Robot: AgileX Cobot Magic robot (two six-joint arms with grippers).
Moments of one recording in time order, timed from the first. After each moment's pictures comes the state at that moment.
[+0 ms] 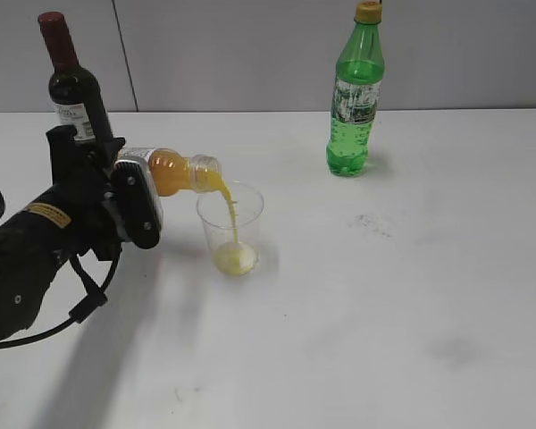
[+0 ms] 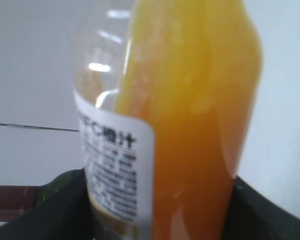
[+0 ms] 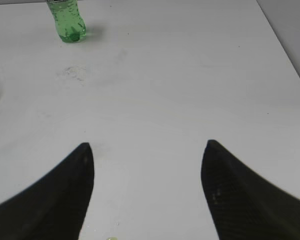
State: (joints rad) left arm -0.57 1.91 -0.56 -0.43 -1.07 1.54; right arm 0.06 -0.01 -0.50 -0.02 1.04 -0.01
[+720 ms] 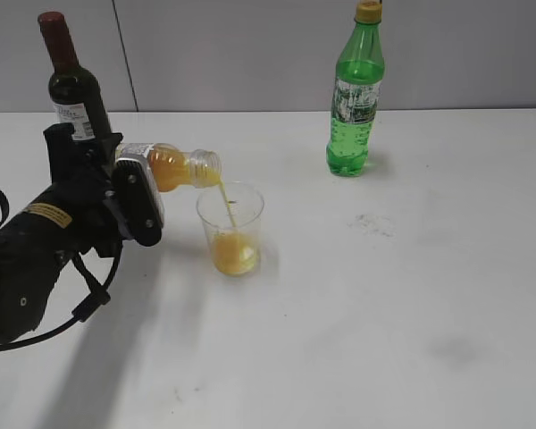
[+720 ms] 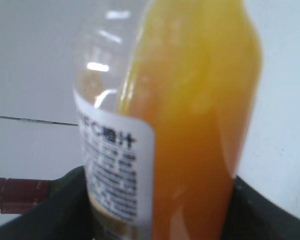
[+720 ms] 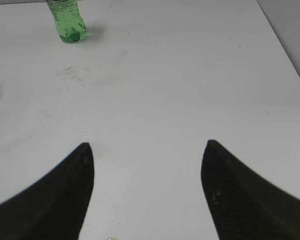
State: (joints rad) left arm -0.59 1.92 -0.56 -0.47 -1.12 1.54; right arm 0.06 -0.01 -0.50 -0.02 1.04 -0.01
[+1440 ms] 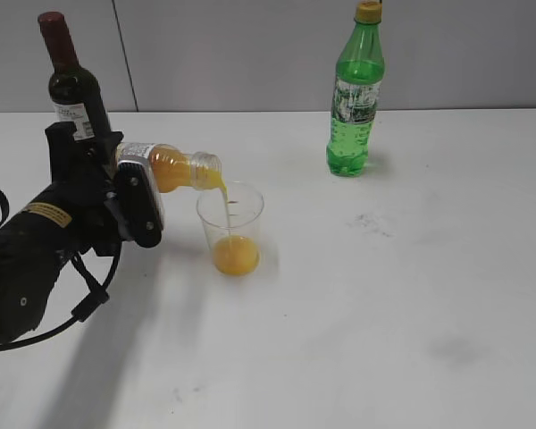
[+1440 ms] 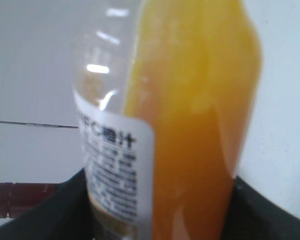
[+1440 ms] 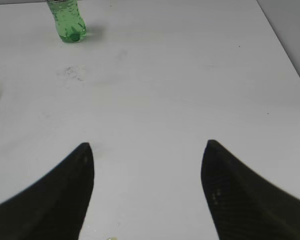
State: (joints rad) left arm -0.59 1.92 -0.56 -0.47 -1.13 1.58; right arm 0.06 -0.01 -0.50 -0.02 1.04 -0.01
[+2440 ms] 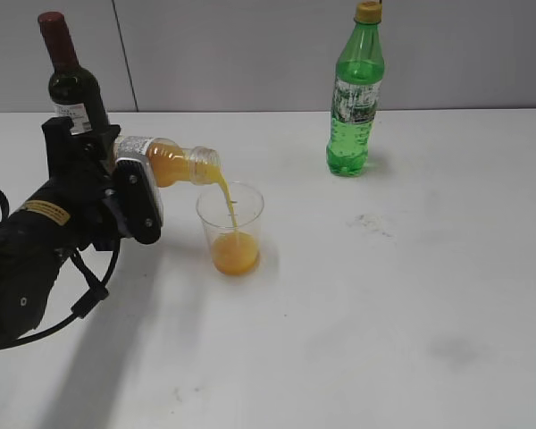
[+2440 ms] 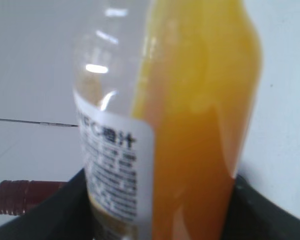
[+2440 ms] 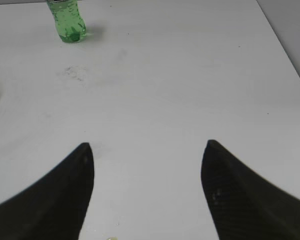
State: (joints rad) left arm -0.59 1.92 -0.56 -0.47 -1.16 1.59; right arm 0.06 -0.01 -0.50 -0.02 1.04 -0.01
